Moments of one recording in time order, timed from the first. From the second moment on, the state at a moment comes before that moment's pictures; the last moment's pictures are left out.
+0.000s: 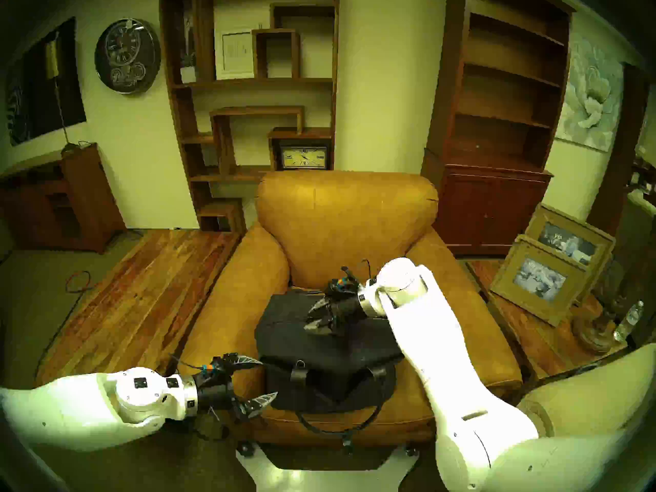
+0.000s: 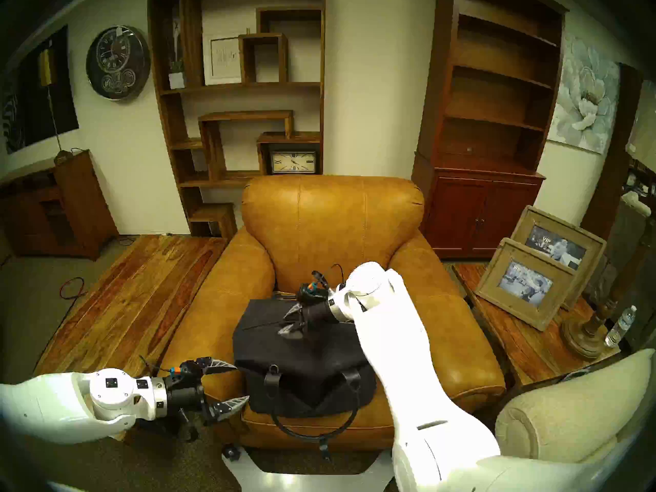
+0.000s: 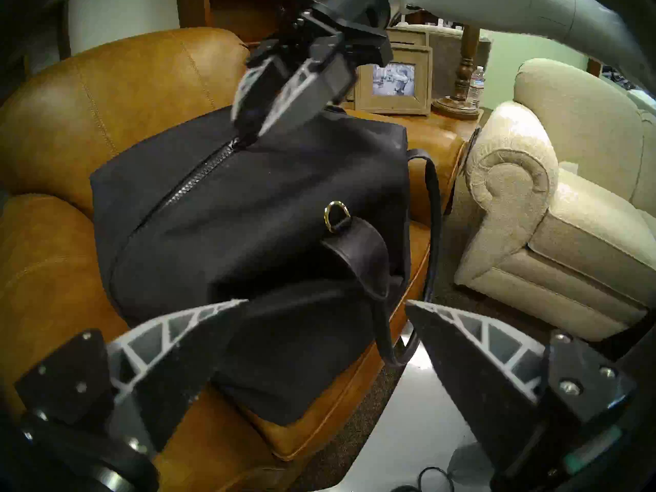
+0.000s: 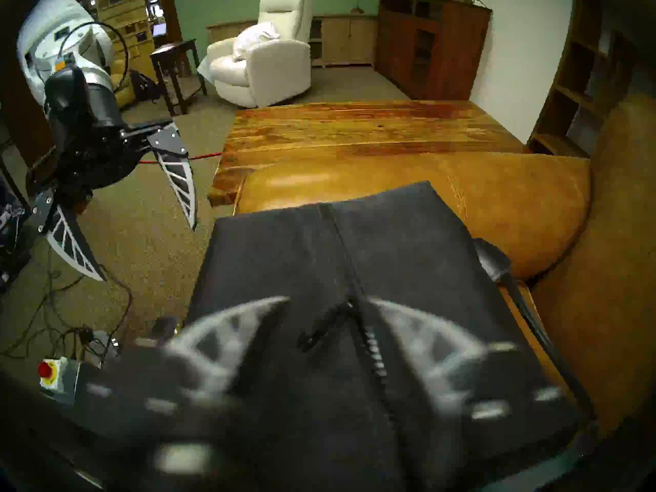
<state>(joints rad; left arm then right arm) 1.57 -0.36 -0.73 -1.78 -0.74 -0.17 -0.28 -1.13 -1.62 1.45 -1.22 -0.60 0.24 1.38</state>
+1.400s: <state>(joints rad) 1.56 -0.36 -0.71 -1.78 -0.74 -0.17 -0.27 -1.61 -1.53 1.80 -1.71 -0.48 0.21 1.48</state>
